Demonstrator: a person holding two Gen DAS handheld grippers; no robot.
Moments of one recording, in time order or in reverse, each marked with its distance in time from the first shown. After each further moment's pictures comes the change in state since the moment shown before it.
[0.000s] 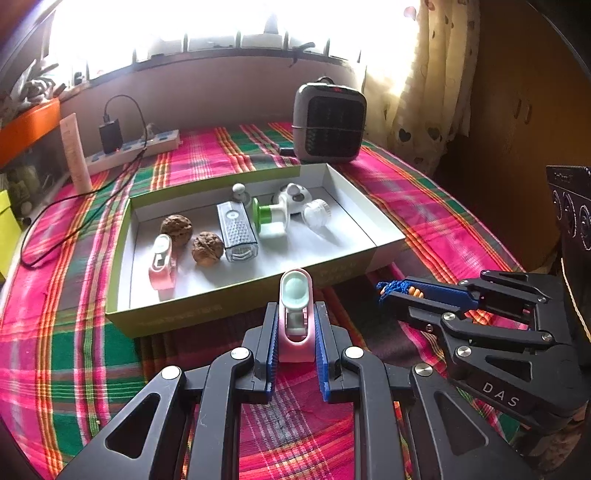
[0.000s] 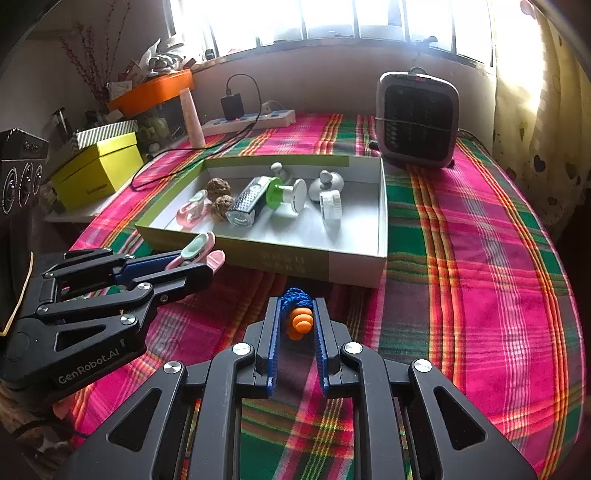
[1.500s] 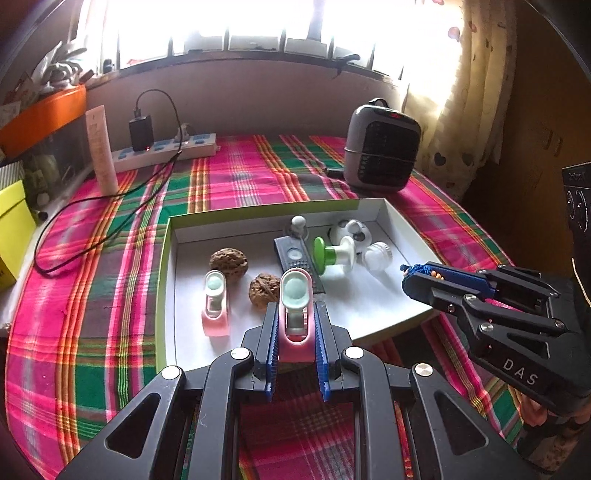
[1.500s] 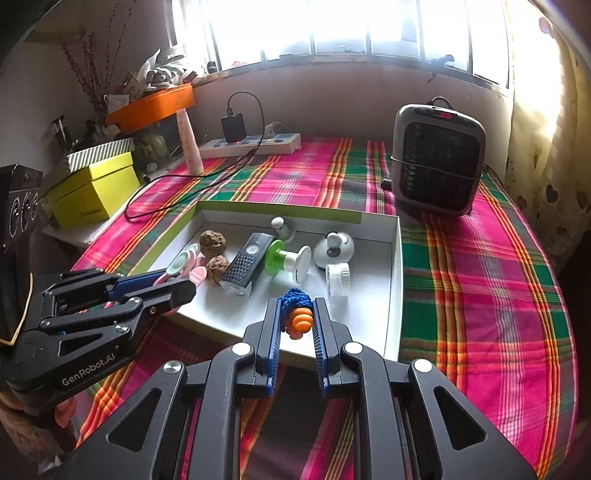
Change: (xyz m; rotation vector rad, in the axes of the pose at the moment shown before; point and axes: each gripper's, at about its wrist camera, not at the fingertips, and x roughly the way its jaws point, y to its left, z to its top) left arm 0.016 0.047 0.032 -0.092 -0.018 0.063; right arm 0.029 -0.001 0.052 -0.026 -0.033 0.011
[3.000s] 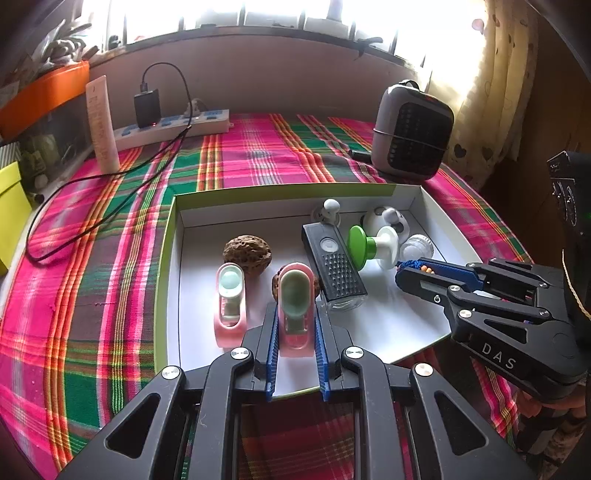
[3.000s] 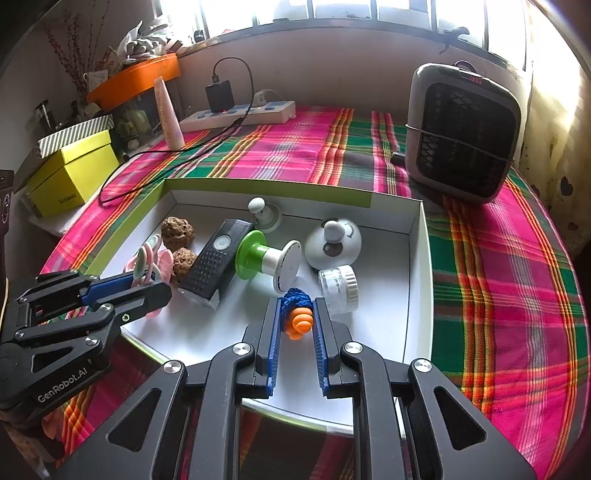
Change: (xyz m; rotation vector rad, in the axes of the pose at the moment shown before) left arm 0.032 0.018 0.003 -0.033 0.061 0.025; right arm 0.050 -0.011 0.010 -0.008 0.104 -0.011
